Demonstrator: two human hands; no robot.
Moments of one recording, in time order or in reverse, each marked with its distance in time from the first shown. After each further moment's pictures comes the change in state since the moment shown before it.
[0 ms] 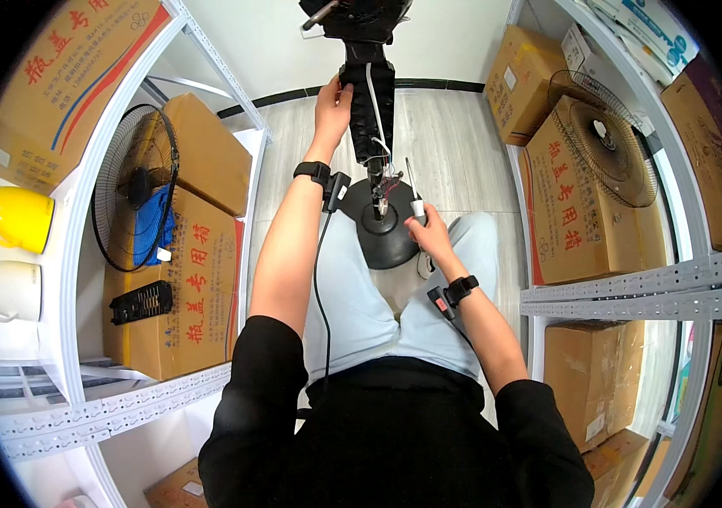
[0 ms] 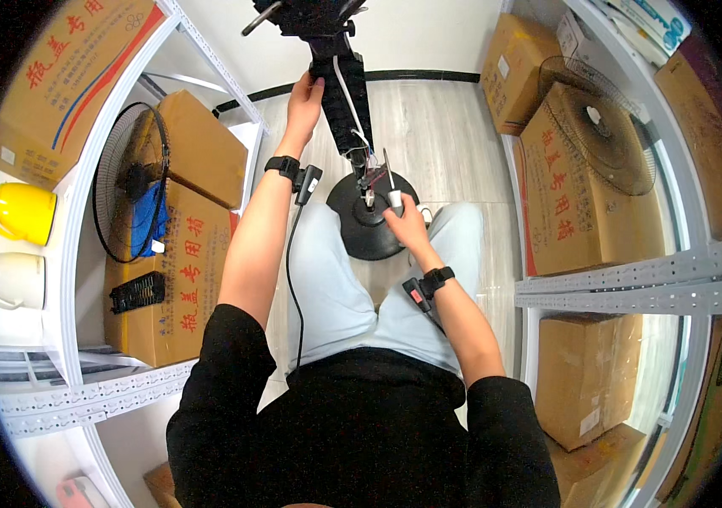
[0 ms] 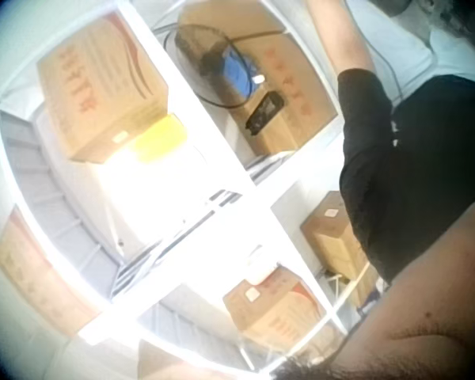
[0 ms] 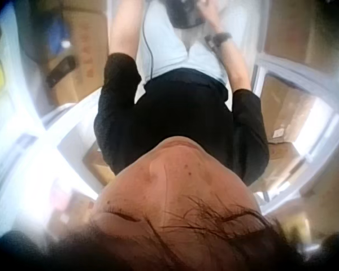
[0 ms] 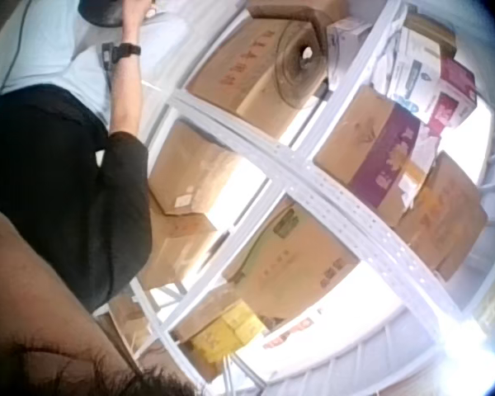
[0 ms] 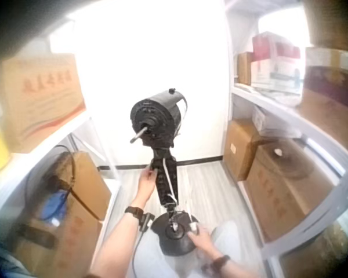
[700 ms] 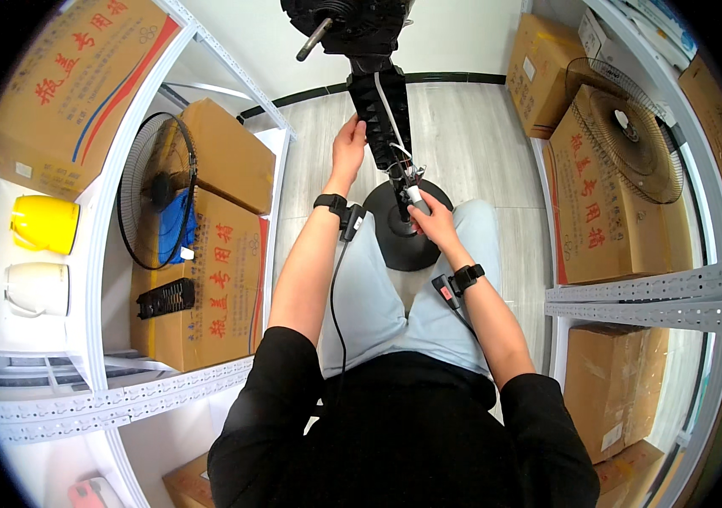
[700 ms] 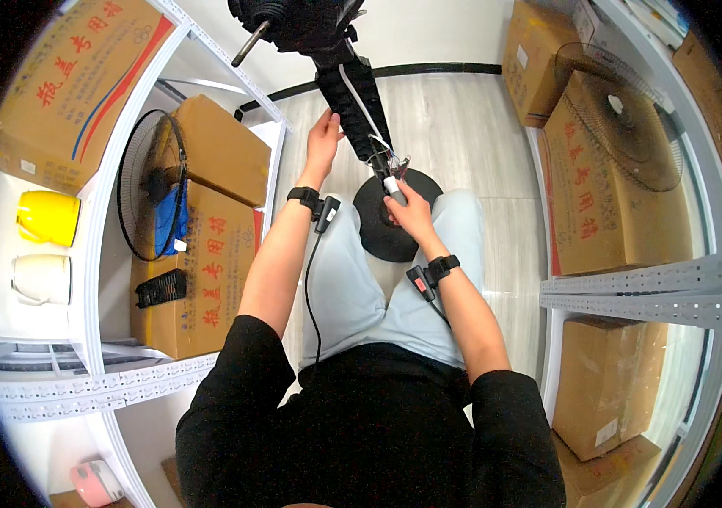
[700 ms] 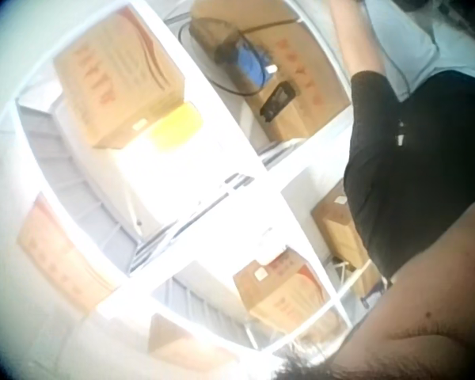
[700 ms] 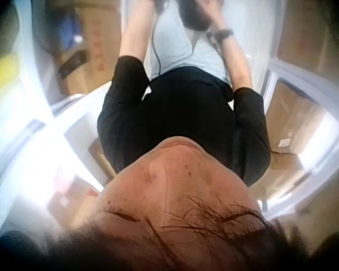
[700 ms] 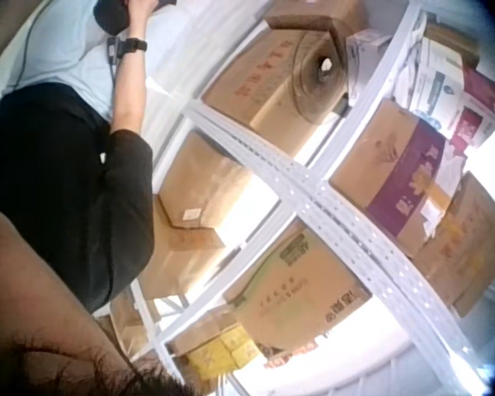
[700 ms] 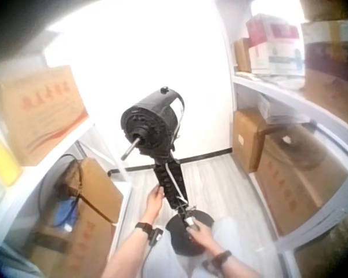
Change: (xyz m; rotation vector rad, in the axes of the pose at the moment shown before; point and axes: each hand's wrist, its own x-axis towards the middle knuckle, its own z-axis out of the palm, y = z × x) left_hand -0.069 -0.027 0.010 -0.047 -0.077 -0.404; right_hand 0.016 -0.022 0.012 0.180 -0.107 0.032
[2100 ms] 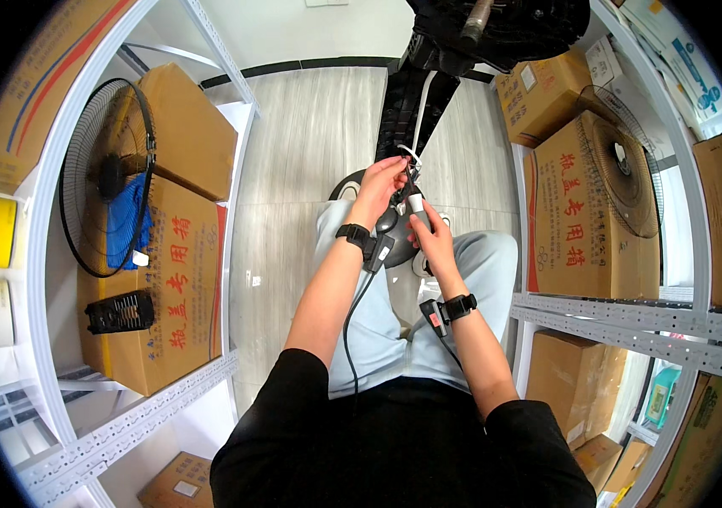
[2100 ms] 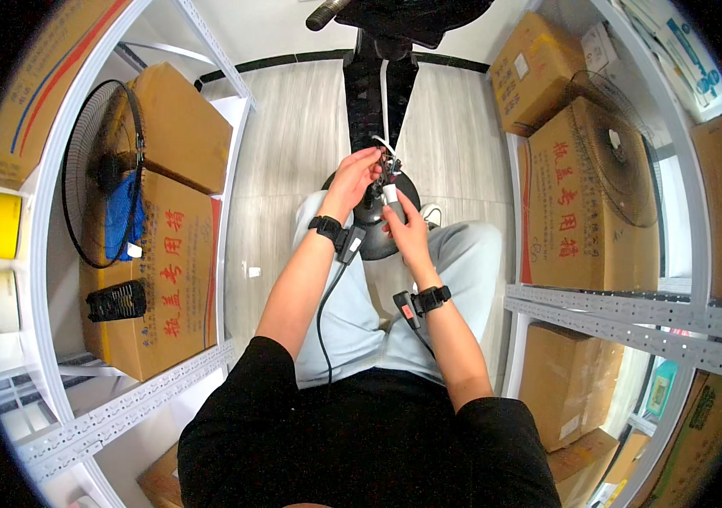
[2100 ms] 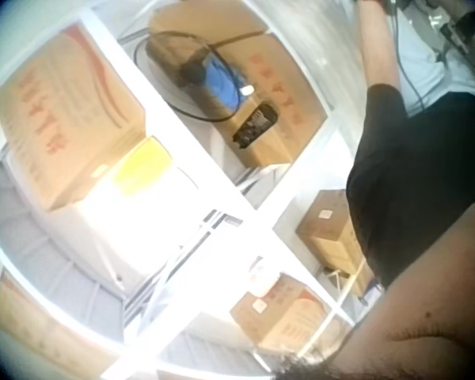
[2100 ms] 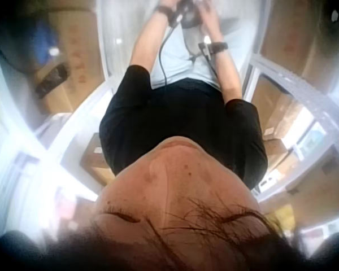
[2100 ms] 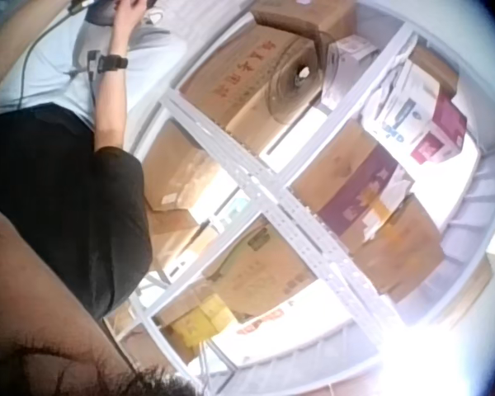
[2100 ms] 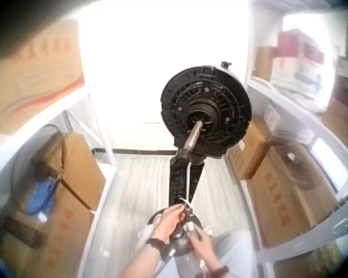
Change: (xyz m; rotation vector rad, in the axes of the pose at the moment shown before) left_hand -0.026 -0.092 0.036 -0.868 -0.193 -0.515; right_hand 0.003 -0.003 0.035 0.113 0.104 0.080
